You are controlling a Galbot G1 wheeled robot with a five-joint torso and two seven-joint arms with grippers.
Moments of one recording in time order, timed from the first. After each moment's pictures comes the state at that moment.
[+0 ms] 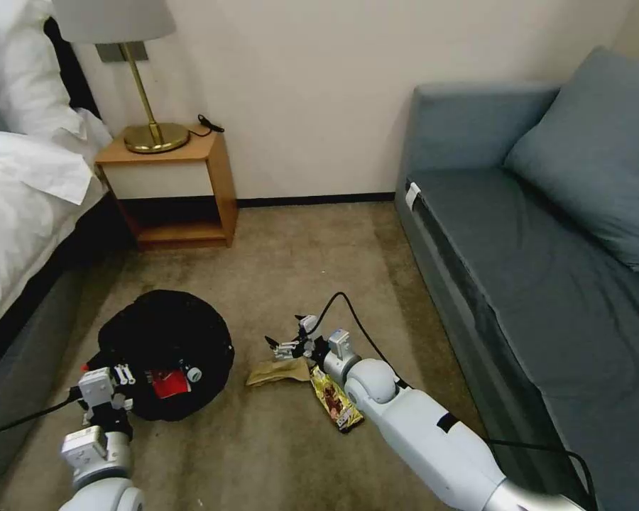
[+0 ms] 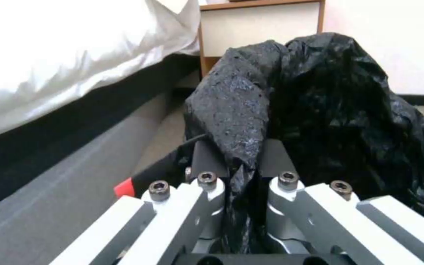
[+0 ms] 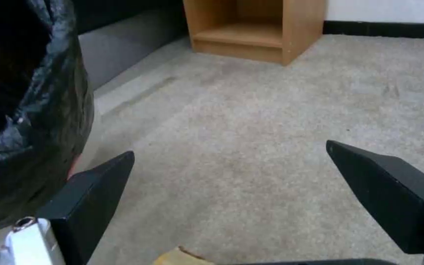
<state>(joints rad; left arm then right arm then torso) 1.67 -1.41 -0.79 -2.01 -0.22 -0.06 -0.24 -0.78 1.34 -0.26 1.25 0.42 -0.05 -0.15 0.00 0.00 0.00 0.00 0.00</state>
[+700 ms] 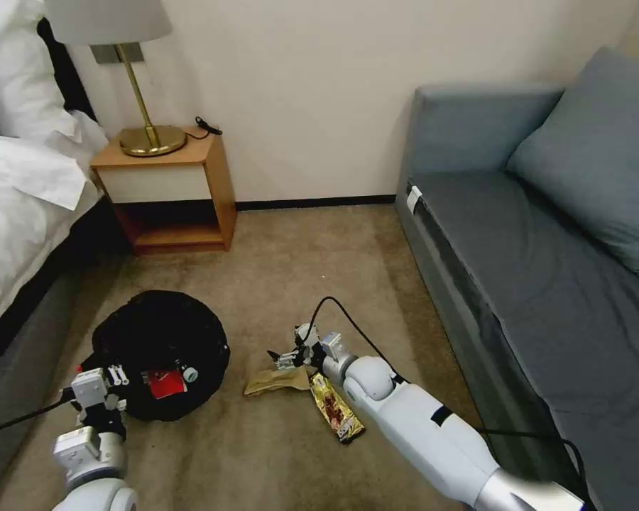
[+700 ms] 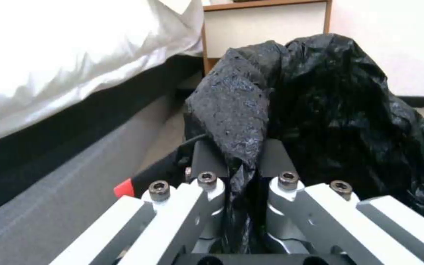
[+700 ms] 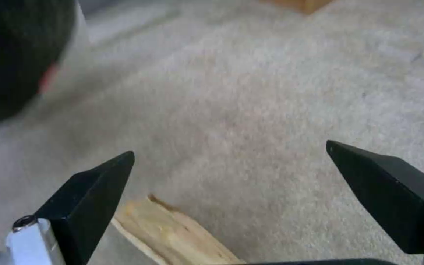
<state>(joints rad) 1.67 -1.40 -0.81 -2.01 -0.23 -0.06 -0.24 -0.69 1.38 -0.29 1.11 0.29 -0.16 -0.26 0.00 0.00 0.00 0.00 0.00</state>
